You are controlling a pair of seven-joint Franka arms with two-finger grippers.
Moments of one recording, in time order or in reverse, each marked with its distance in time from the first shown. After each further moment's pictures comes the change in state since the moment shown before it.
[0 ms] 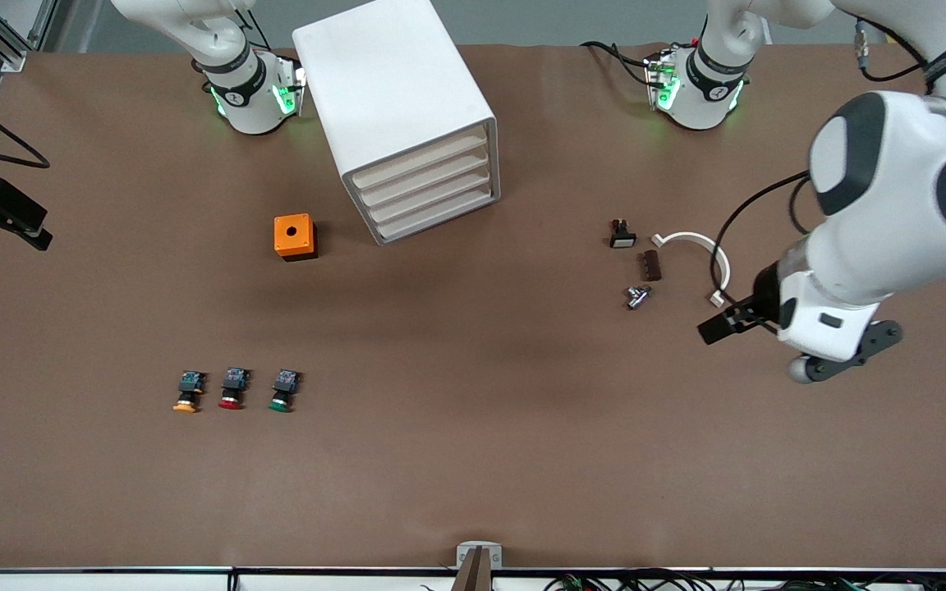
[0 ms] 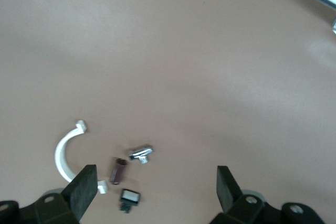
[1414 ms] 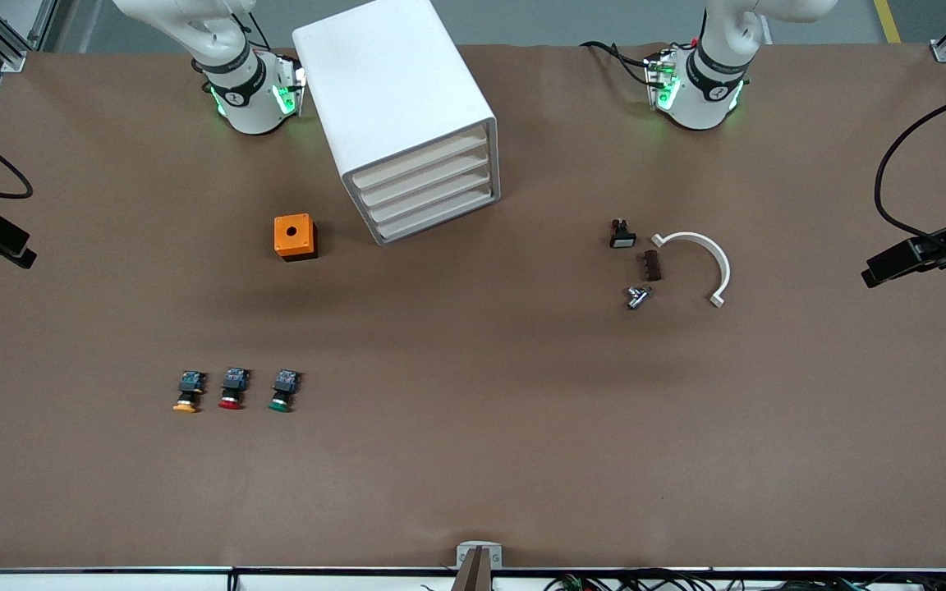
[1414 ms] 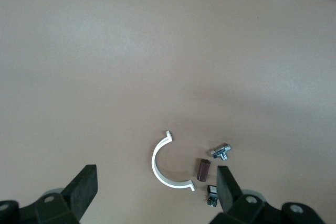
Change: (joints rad) left arm 0.156 -0.174 0.001 -0.010 0.167 -0.126 0.306; right arm -0.081 0.006 -0.002 -0.083 0.004 0.068 -0.018
